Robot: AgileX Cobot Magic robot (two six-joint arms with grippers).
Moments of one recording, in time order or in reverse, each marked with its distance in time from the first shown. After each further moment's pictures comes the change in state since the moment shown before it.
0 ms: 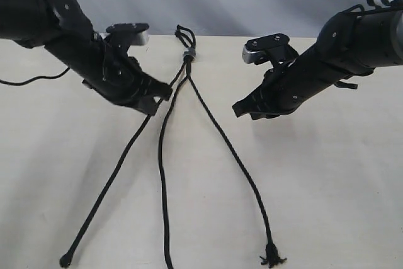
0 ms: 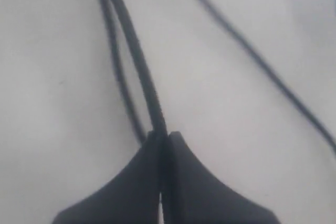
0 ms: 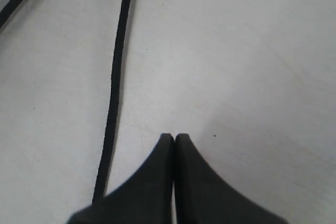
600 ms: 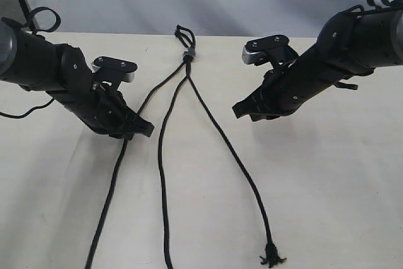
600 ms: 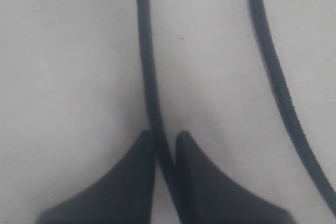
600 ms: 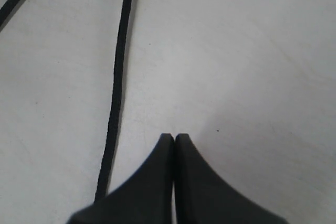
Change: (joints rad) left arm 0.000 0.111 0.172 0.279 -0.319 -0.171; right arm 0.000 0.000 0.000 0.000 0.014 0.000
